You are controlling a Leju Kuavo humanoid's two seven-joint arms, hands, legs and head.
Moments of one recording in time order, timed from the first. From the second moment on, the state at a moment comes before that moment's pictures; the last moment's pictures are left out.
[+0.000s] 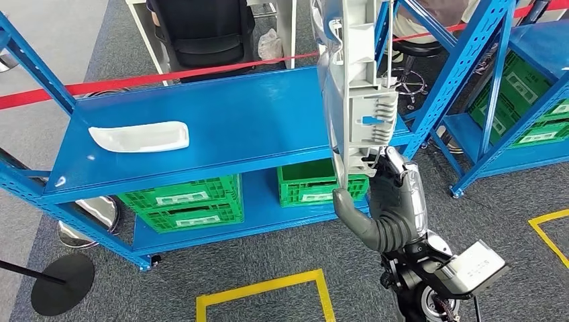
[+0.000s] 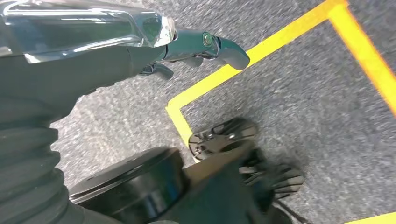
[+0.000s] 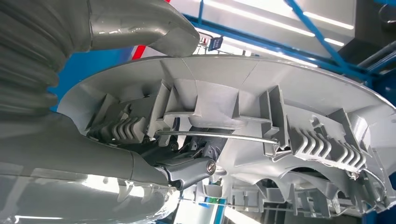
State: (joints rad) left arm -0.11 -0.15 0.14 -0.19 -0.59 0.16 -0.09; right arm -0.06 0.04 0.22 -1.88 0.06 0.29 -0.61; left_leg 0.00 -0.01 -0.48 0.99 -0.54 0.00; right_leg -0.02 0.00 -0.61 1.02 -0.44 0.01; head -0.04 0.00
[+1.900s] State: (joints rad) left arm -0.10 -0.14 0.18 -0.19 -0.61 0.15 -0.10; right arm -0.04 0.05 0.15 -1.93 0.00 0.25 -0.62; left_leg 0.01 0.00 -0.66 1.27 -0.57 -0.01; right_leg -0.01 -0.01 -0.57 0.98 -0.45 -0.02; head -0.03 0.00
